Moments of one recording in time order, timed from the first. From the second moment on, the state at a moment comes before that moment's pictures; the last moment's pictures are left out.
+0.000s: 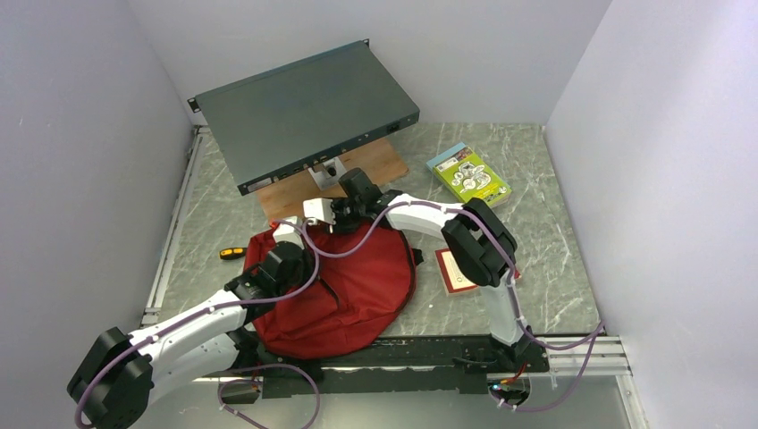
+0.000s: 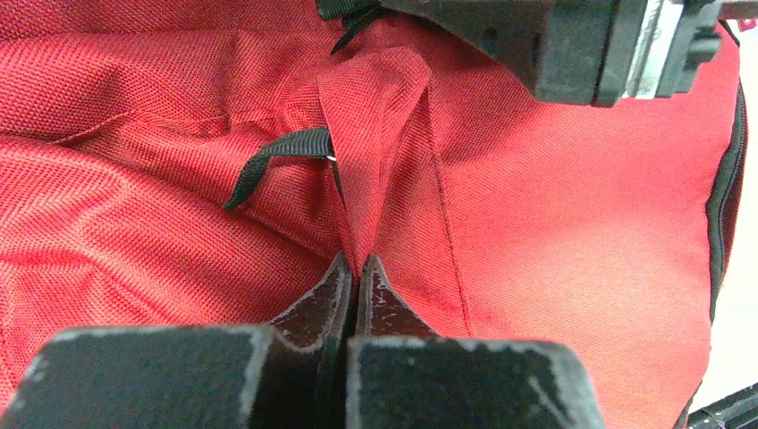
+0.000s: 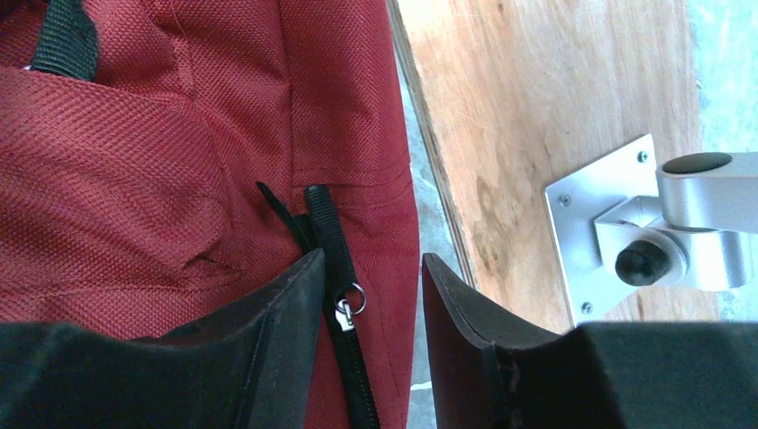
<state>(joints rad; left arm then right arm) -0.70 0.90 0.32 -0.02 -0.25 -0.71 0.81 2.08 1.46 -0.12 -0.37 -0.93</state>
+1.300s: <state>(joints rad) -0.71 0.86 0.32 -0.11 -0.31 -0.94 0.57 1.75 0.70 0.90 -0.28 0.30</state>
